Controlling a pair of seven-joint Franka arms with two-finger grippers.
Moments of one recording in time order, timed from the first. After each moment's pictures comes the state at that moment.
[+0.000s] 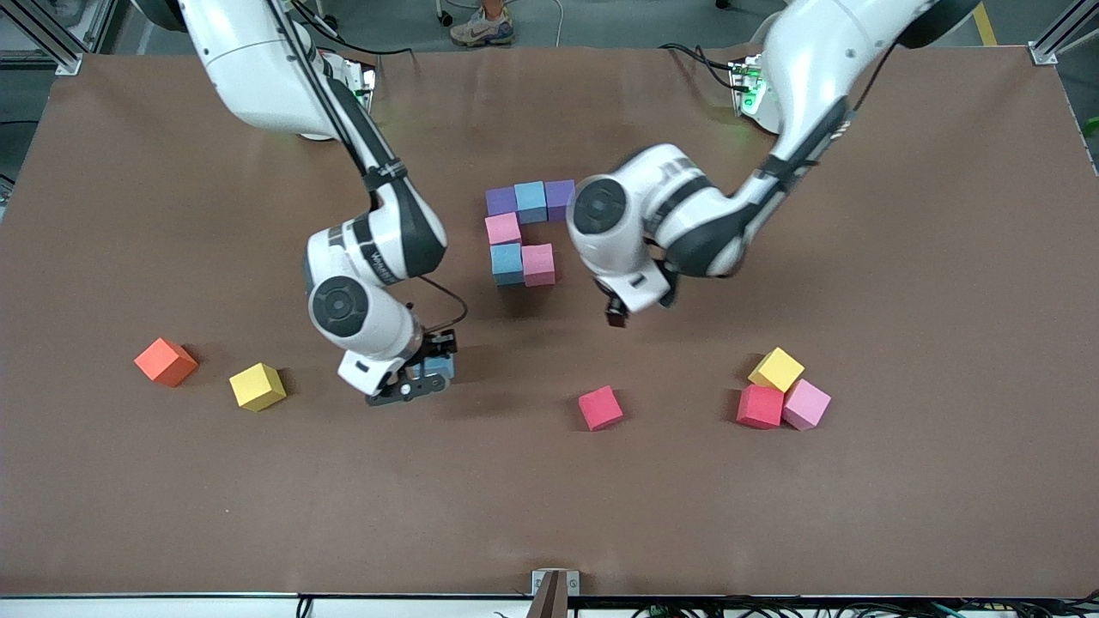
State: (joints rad) left arm -0.12 0.62 -0.68 -1.61 0.48 1.87 -2.20; right arm 0.56 0.63 -0.12 -1.57 0.22 2.14 0.14
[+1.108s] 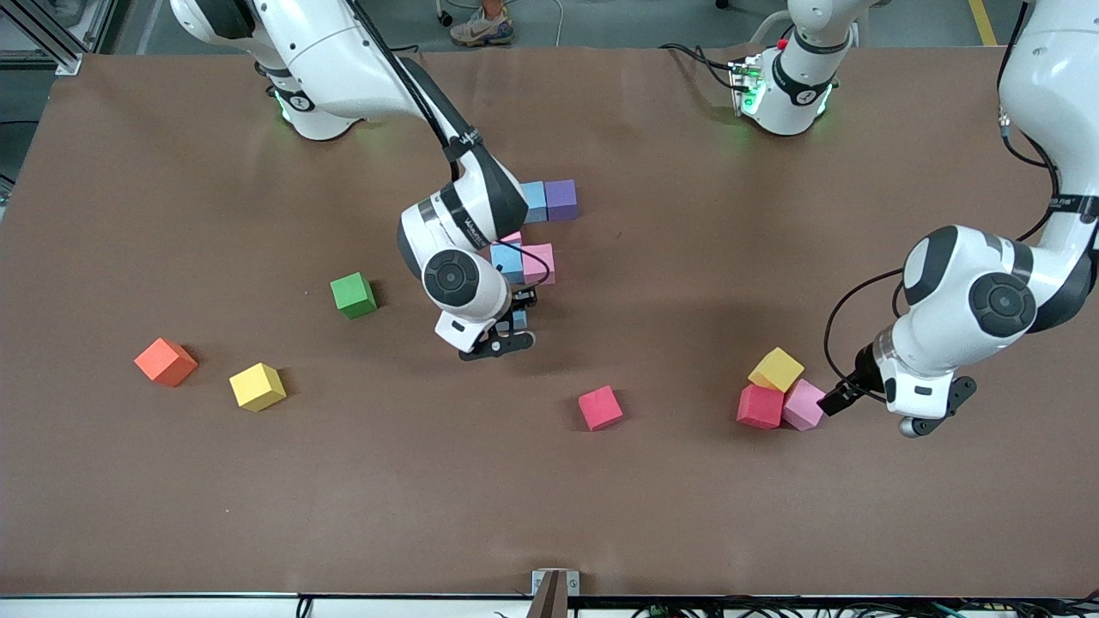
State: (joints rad) left arm 0.58 0.66 -0.78 -1.73 0.53 2.25 -1.04; right arm 0.73 0.70 -0.12 -1.51 0.33 2.05 0.27
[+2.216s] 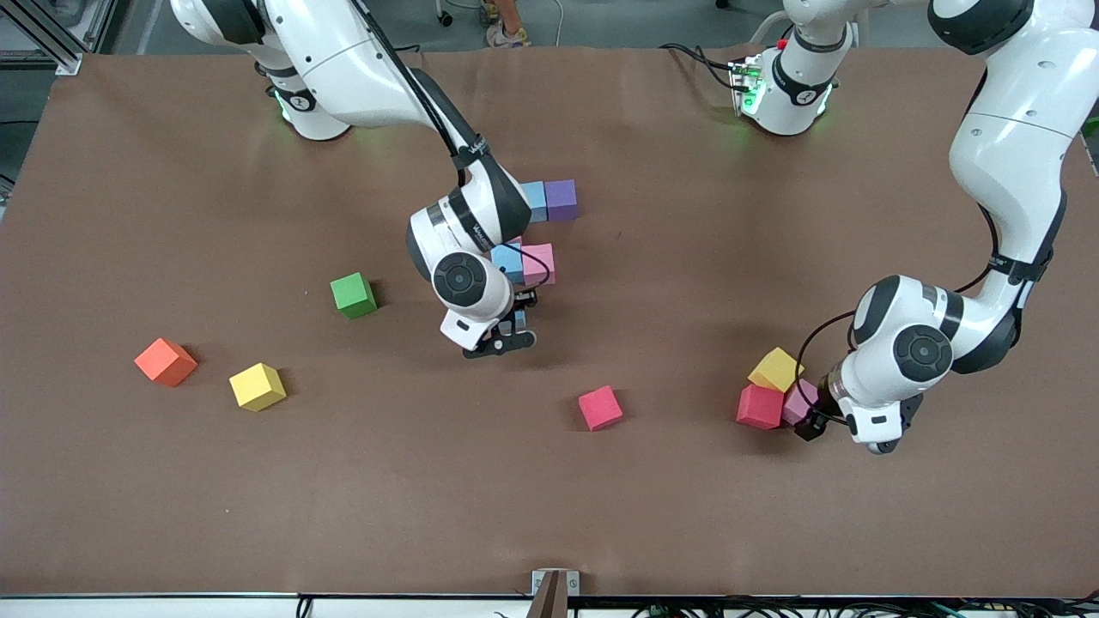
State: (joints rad) left arm 0.38 0.81 -0.57 -1.63 0.59 2.31 -1.33; right arm 0.75 0.73 -0.12 -1.56 0.33 2.12 0.27
